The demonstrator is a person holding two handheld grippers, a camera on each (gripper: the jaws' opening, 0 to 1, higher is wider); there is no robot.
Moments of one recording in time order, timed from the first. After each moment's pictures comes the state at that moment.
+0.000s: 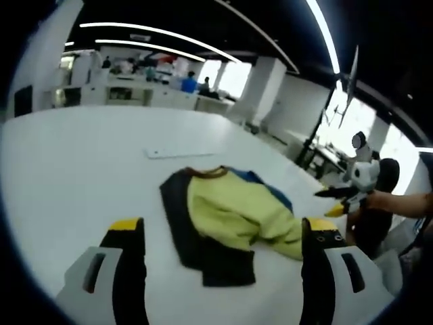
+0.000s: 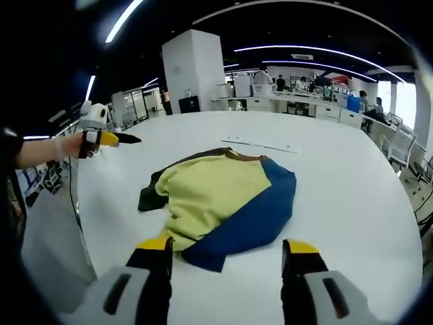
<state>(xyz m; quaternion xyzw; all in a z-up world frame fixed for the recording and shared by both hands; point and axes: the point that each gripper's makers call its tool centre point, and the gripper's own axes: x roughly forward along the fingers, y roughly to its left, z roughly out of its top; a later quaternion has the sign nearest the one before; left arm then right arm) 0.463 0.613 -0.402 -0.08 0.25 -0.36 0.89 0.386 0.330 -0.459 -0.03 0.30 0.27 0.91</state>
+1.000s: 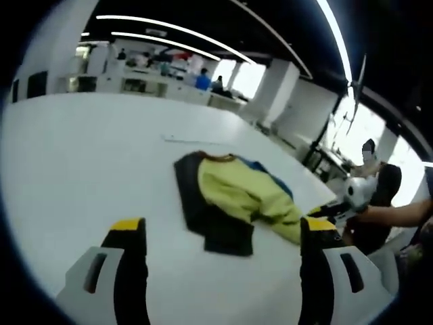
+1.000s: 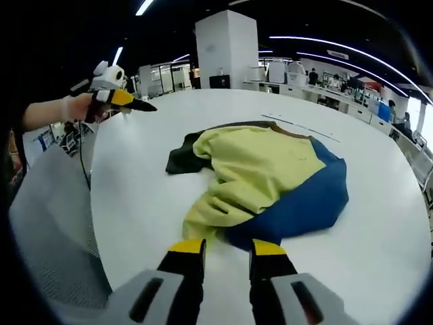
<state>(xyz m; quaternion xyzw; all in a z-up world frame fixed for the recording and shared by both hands) 0.419 0.651 -0.422 -0.11 0.27 -0.32 0.90 0.356 0.388 -0.518 -0.11 0.34 0.34 0.87</state>
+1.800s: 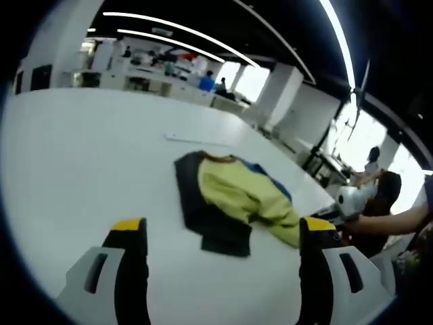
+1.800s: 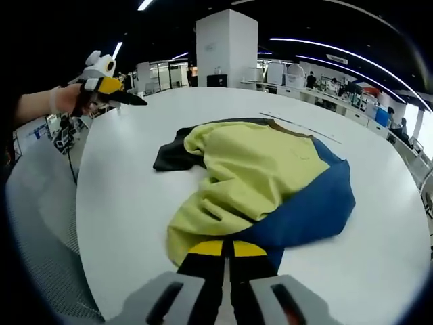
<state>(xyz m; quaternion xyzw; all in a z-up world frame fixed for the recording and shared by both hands) 0.417 0.651 -0.422 -0.12 0.27 -0.32 0.90 0.370 0.396 -0.529 -0.11 0.33 0.33 0.88</state>
